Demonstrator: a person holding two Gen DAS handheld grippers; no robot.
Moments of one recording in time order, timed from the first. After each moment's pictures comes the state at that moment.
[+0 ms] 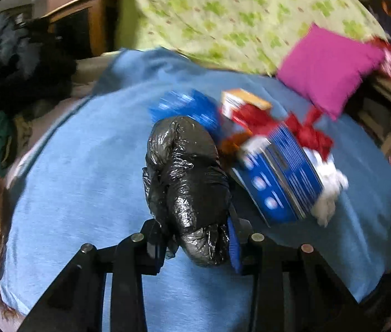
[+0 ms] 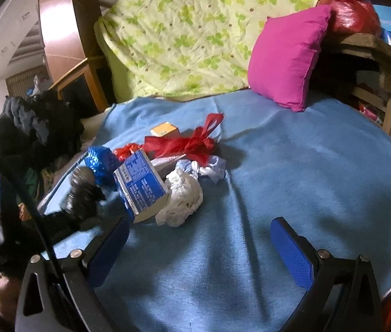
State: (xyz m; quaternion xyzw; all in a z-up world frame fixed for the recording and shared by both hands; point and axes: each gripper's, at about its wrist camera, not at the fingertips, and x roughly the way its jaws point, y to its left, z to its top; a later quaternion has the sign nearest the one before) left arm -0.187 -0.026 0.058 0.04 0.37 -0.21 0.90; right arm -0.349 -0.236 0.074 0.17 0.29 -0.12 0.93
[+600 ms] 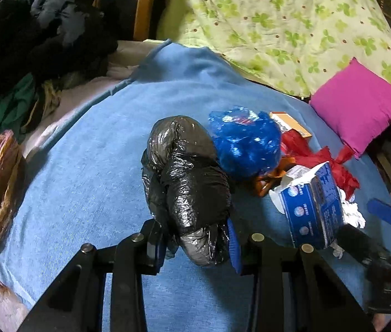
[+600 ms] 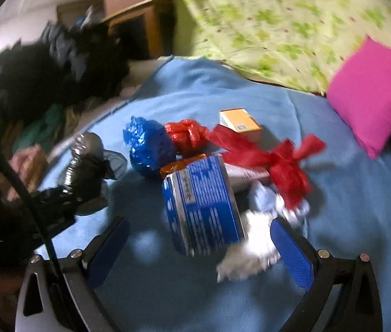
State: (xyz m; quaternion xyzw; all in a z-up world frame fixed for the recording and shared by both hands) left arm -0.163 0.009 0.053 -0.04 0.40 -0.15 0.91; right arm -0.222 -0.175 0.082 -0.01 0.39 0.00 0.92
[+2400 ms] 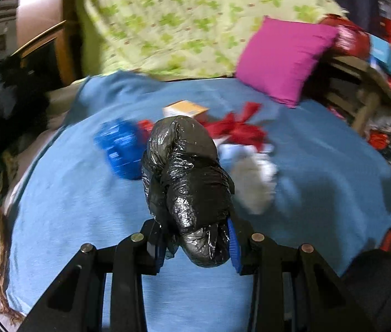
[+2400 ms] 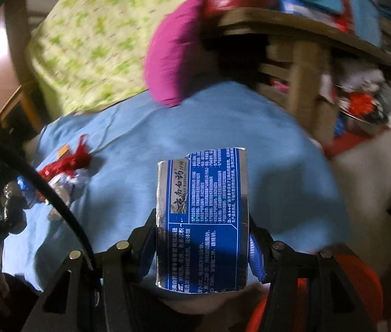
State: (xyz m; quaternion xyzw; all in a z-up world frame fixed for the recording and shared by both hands) left arm -0.261 -0.089 0.084 0.11 0.33 -0.29 0.89; right arm -0.526 -0.419 0.087 0.23 0.31 -0.28 0.88
